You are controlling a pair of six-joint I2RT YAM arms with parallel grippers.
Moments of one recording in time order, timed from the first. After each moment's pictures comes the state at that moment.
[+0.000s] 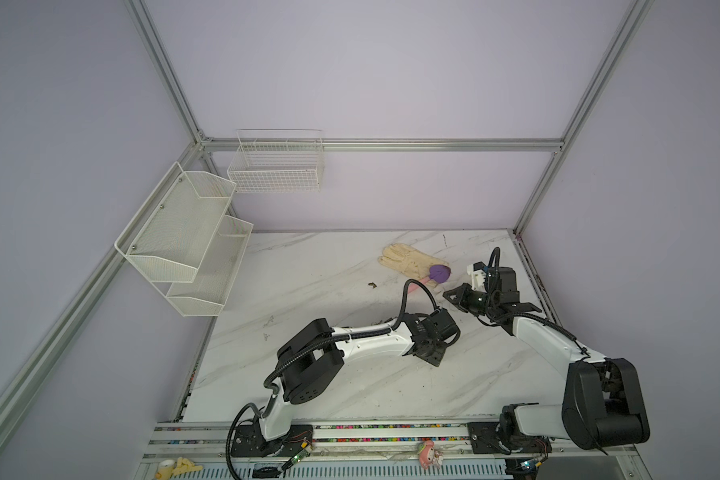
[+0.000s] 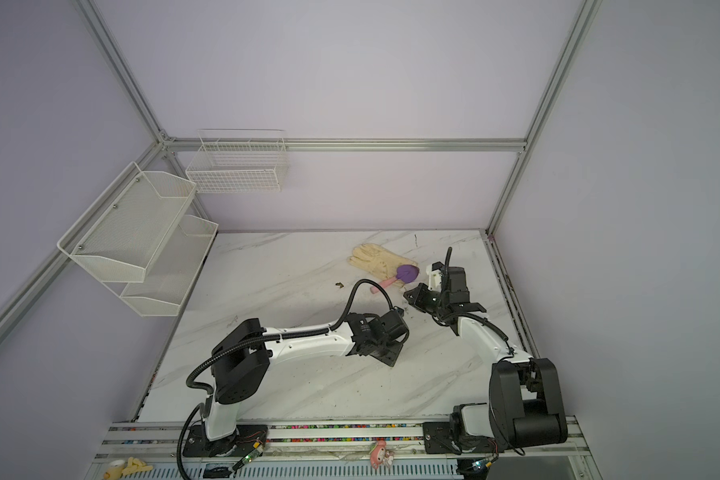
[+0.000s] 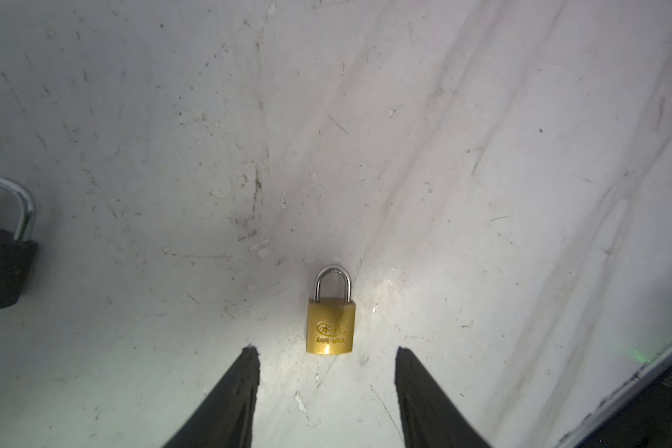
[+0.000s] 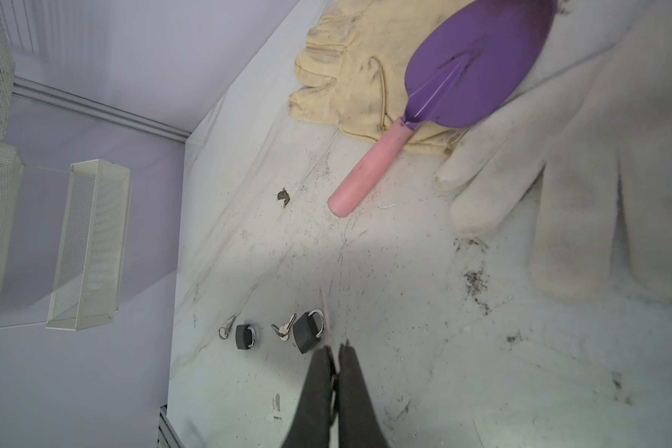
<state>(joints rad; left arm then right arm) -1.14 2.04 1.56 -0.68 -0.13 -0.55 0.11 1.34 0.76 -0.12 -0.56 0.62</state>
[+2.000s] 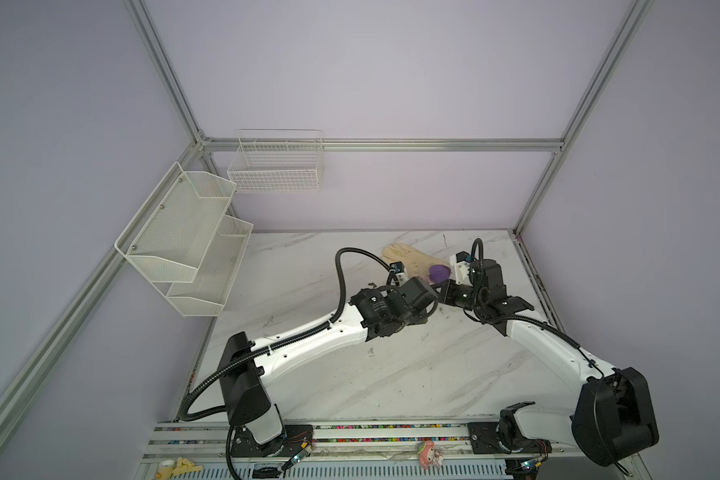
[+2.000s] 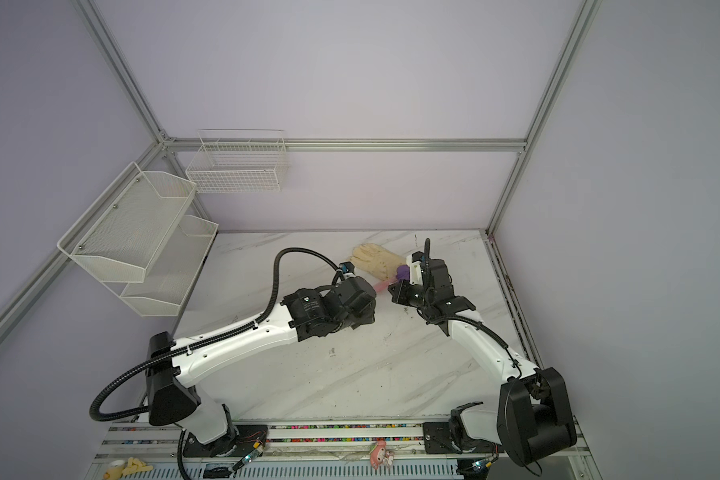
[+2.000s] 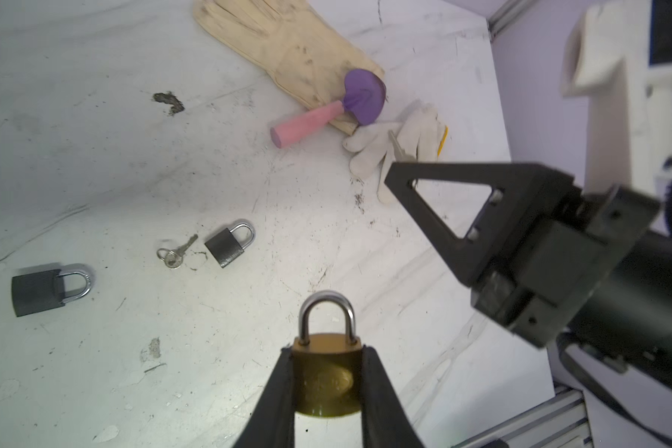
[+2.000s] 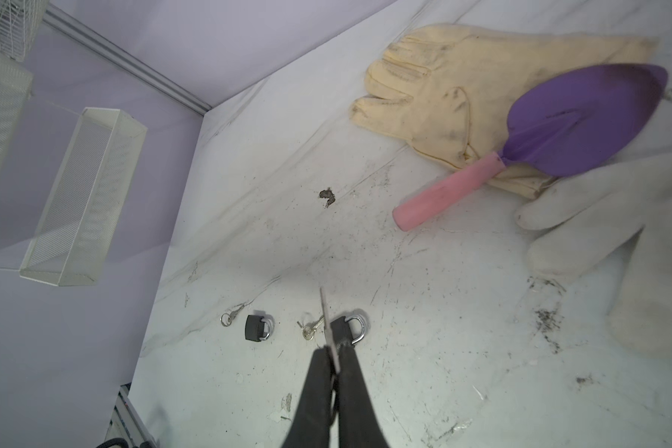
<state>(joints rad) -1.03 1.62 1.55 -0.80 -0.37 -1.03 0.36 1.29 0.88 -0.19 -0.37 0.55</state>
